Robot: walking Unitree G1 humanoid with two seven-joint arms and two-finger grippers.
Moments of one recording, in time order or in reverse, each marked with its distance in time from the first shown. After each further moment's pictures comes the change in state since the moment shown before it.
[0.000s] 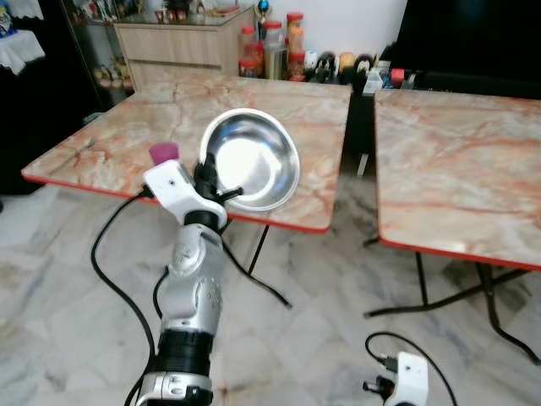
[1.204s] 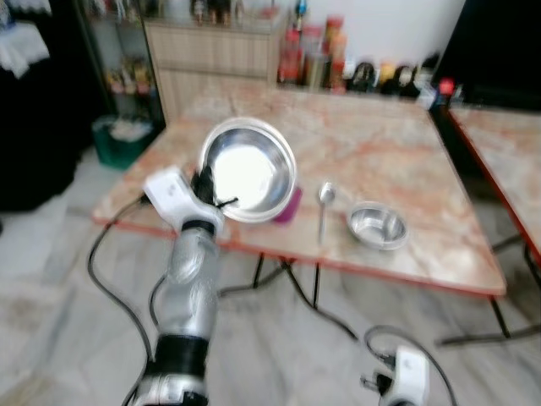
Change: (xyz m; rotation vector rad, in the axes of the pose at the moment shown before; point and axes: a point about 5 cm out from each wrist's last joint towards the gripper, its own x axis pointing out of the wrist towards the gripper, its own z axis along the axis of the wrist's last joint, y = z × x) left arm -0.006 0.030 -0.004 0.045 0.017 0.101; right arm 0.001 0.014 -0.005 0.023 0.007 0.032
